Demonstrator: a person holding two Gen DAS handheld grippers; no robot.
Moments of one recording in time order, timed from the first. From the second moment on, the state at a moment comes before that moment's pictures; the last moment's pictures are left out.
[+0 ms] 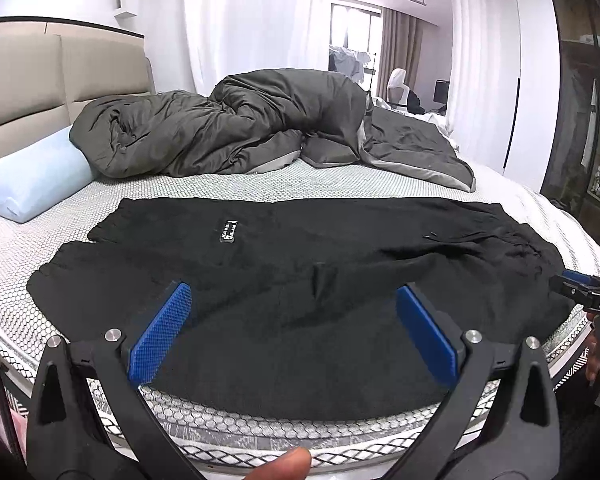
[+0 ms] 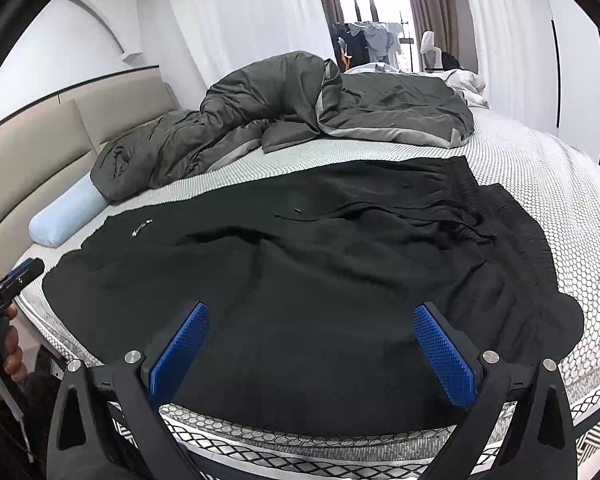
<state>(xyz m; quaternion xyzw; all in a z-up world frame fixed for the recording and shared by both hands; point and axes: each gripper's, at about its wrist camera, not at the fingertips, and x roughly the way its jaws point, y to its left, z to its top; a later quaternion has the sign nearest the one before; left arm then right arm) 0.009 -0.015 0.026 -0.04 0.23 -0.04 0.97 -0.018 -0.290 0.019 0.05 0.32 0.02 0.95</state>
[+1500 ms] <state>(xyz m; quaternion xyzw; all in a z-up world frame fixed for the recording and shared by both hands) 0.015 0.032 -0.003 -0.09 0.27 0.03 0.96 -0.012 -0.275 0.014 0.04 0.33 0.01 0.94</state>
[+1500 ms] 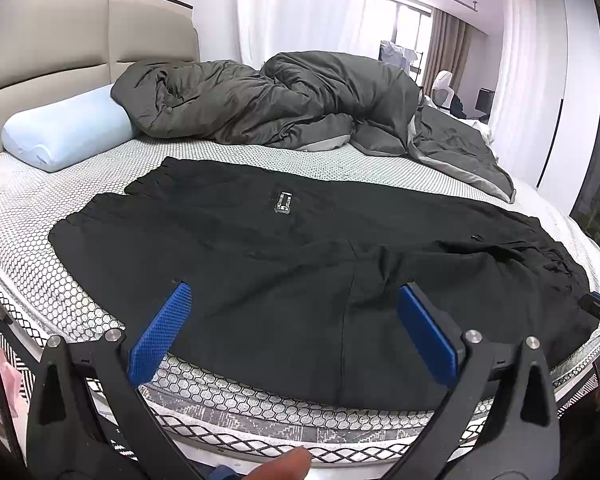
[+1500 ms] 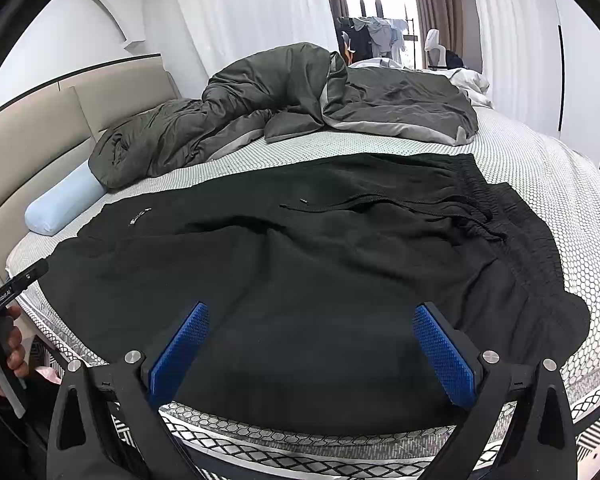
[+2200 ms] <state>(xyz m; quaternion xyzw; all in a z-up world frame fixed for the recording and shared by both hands) 0.041 0.043 -0.016 -0.13 0.30 0.04 0.94 -0.008 -0.297 0.019 0.07 0.35 0.03 0.93</state>
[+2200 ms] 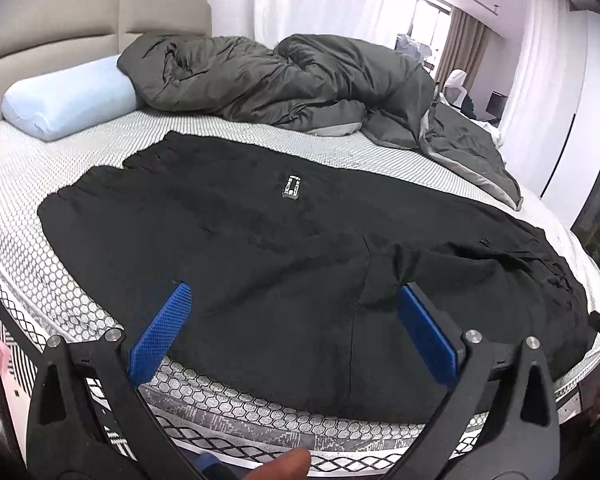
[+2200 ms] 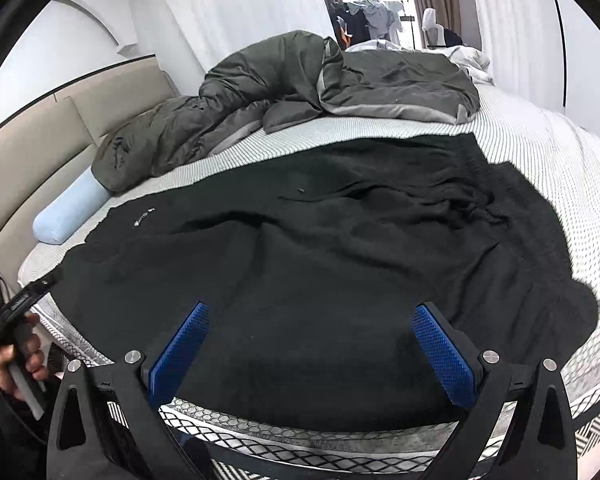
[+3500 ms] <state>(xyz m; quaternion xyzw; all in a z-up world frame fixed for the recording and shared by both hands) 0.044 0.146 -0.051 -0.21 0.33 0.13 0.91 -0.037 -0.505 -0.006 0.27 0.34 -0.16 0.89</state>
